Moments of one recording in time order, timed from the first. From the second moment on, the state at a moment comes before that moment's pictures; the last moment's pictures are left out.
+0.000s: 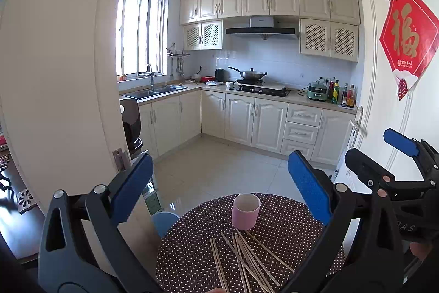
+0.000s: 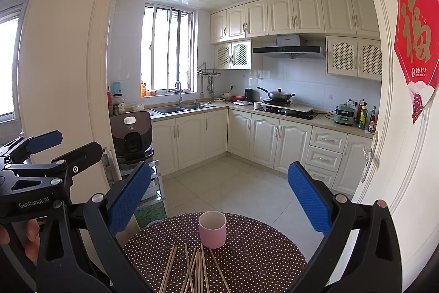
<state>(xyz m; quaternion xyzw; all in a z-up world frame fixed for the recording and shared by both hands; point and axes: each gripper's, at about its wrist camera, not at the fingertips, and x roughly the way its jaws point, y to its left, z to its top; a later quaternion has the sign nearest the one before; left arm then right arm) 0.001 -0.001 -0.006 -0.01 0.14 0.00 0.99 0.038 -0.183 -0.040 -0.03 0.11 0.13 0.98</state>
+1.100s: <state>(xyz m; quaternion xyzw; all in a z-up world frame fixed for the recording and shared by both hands) 0.003 0.001 -0.009 -0.01 0.14 0.00 0.99 0.040 -0.184 -0.041 -0.03 0.11 0.13 0.98</state>
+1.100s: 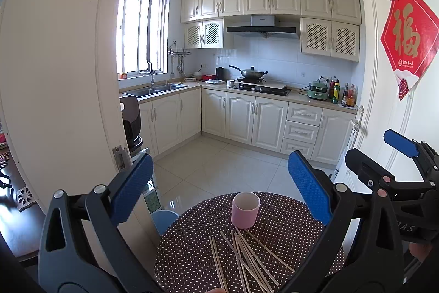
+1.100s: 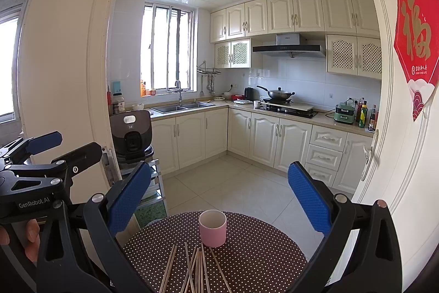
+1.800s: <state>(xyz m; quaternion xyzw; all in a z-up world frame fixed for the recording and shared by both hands) 0.016 -0.008 -0.015 0.01 0.16 -0.01 0.99 0.048 -0.187 -0.052 -0.02 0.13 0.10 0.99</state>
